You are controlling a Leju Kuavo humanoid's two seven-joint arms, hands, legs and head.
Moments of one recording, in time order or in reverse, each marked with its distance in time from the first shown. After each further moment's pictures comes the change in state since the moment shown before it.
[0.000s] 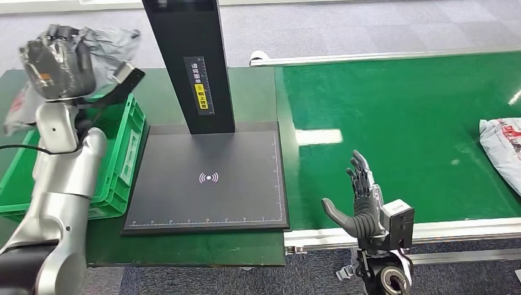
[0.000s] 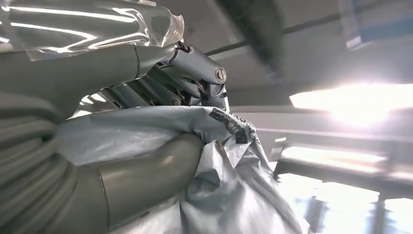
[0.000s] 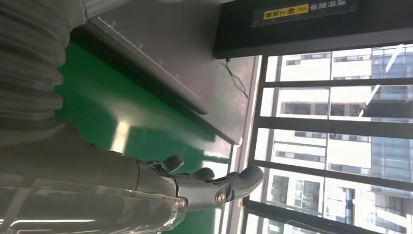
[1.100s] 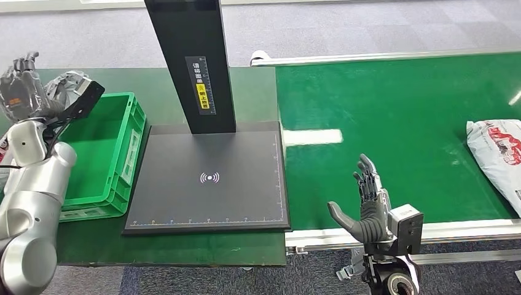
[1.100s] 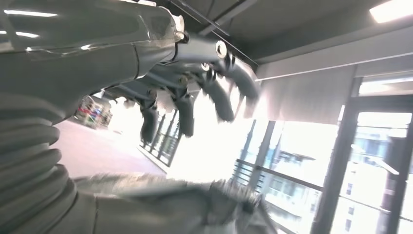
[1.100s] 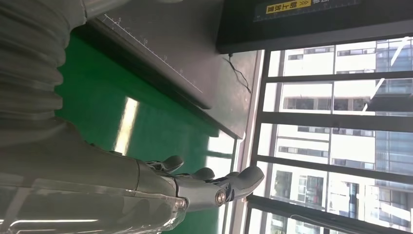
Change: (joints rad) left arm -0.045 0.119 0.160 0.340 0.065 0.000 -0.053; right arm 0.031 -0.016 -0.009 -0.042 -0.013 -0.010 0.020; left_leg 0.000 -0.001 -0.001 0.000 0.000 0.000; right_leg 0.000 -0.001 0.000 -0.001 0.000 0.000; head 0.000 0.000
